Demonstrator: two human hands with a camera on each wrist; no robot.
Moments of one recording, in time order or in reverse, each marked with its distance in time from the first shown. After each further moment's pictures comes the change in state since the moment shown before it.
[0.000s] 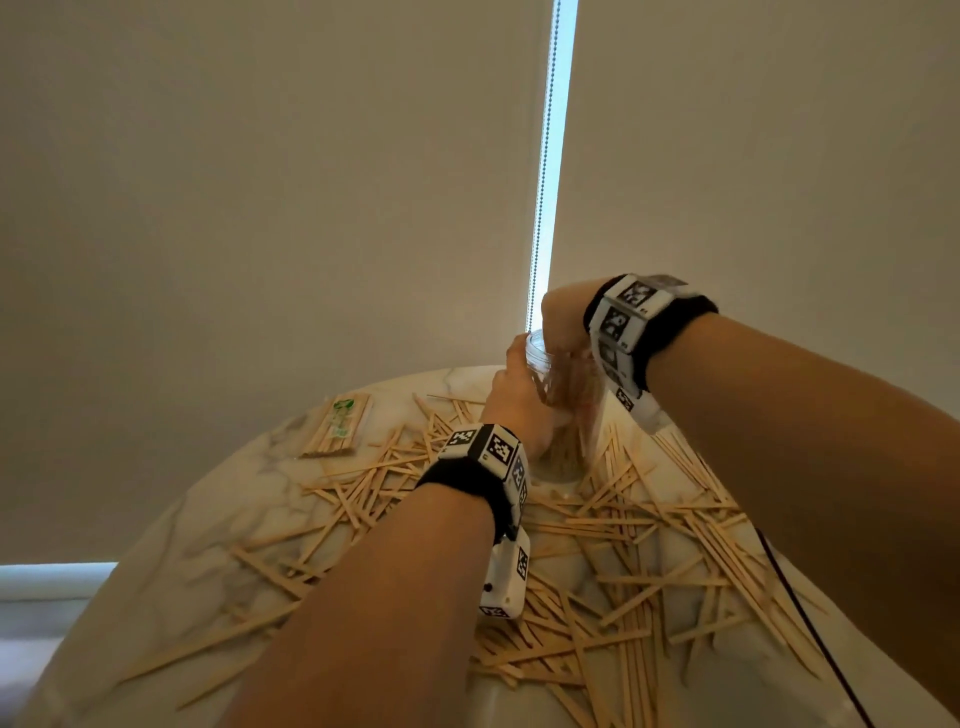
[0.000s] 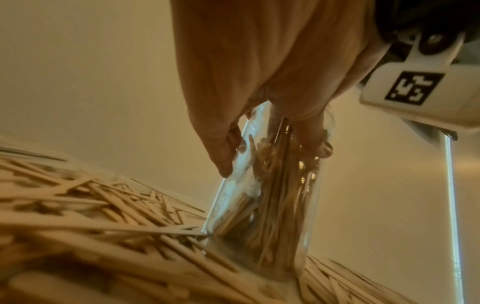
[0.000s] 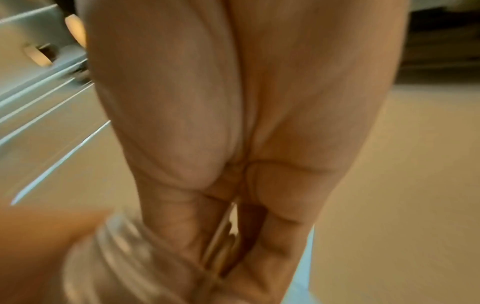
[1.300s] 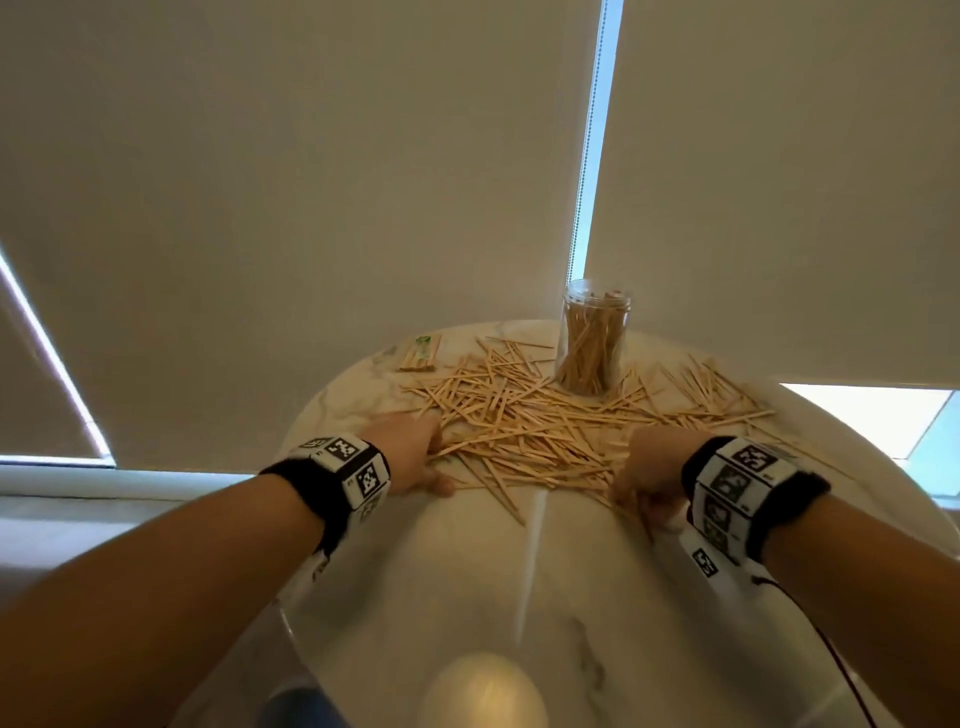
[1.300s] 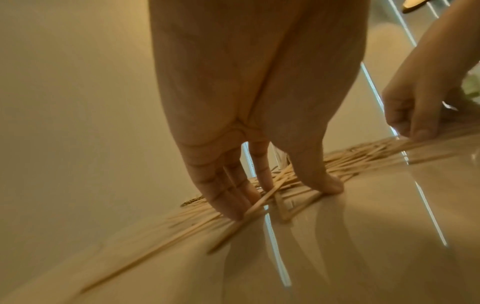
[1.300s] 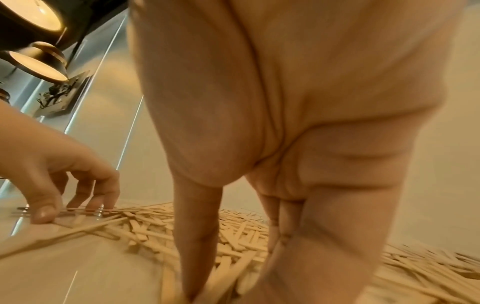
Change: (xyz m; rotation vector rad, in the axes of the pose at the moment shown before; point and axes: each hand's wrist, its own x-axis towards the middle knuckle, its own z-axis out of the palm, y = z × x) left_hand -0.230 -0.034 -0.151 1.011 -0.336 -0.168; right_hand -0.262 -0.059 0.077 0.420 -0.423 0.105
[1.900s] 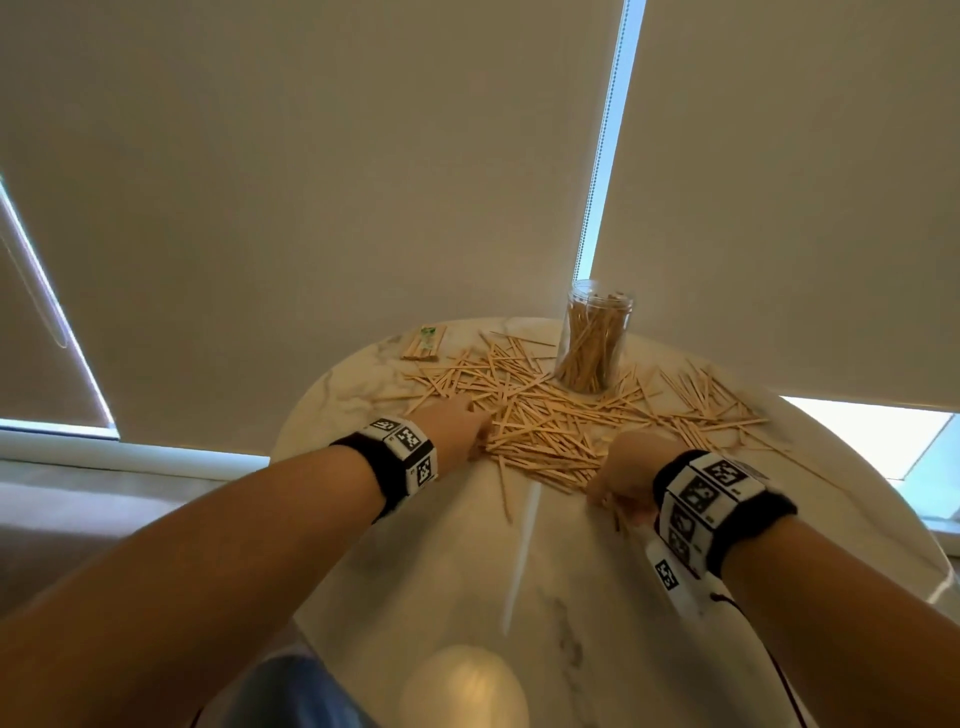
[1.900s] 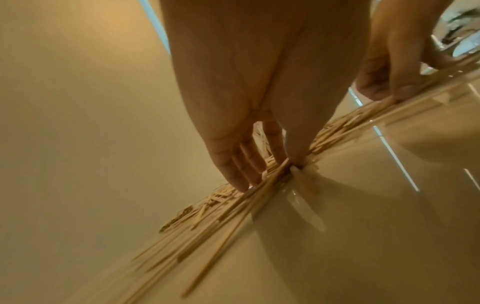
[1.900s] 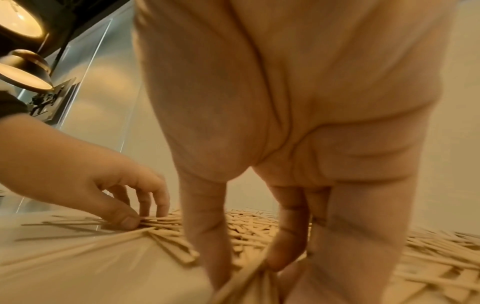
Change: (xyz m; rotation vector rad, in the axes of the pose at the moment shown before) left_hand 0.016 0.043 0.009 0.114 0.086 0.167; right_hand -0.025 -0.021 0.008 0.089 0.026 0.014
